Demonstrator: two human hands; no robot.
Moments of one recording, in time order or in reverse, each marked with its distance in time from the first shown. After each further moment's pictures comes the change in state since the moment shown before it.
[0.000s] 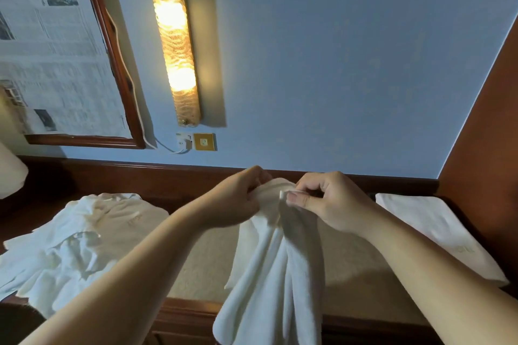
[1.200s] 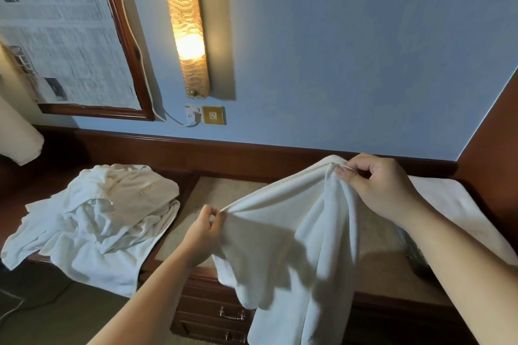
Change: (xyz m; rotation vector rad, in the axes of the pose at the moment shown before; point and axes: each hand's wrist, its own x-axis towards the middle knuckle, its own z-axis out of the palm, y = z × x) left_hand -0.072 -0.144 0.104 -0.250 0.283 -0.581; right_hand -0.023 0.071 -0.017 -0.121 0.277 0.114
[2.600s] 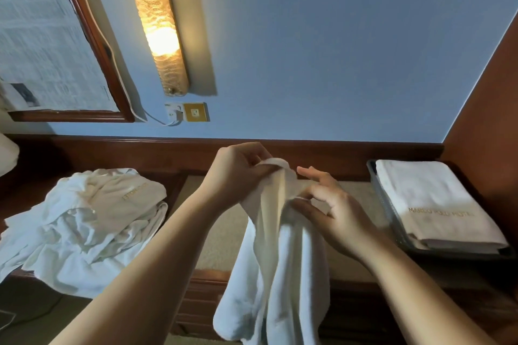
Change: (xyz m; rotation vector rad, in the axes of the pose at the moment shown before) left_hand 0.002 0.183 0.006 0.044 0.018 0.496; right_hand -0.046 0.008 0.053 0.147 -0.112 -0.068
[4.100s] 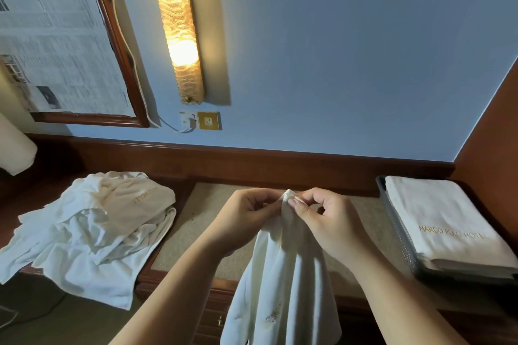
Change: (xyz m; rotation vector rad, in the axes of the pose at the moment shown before) left_hand -0.056 -0.022 0.002 -0.549 -0.250 -0.085; right_hand 0.013 -0.035 0.026 0.080 0.135 0.095
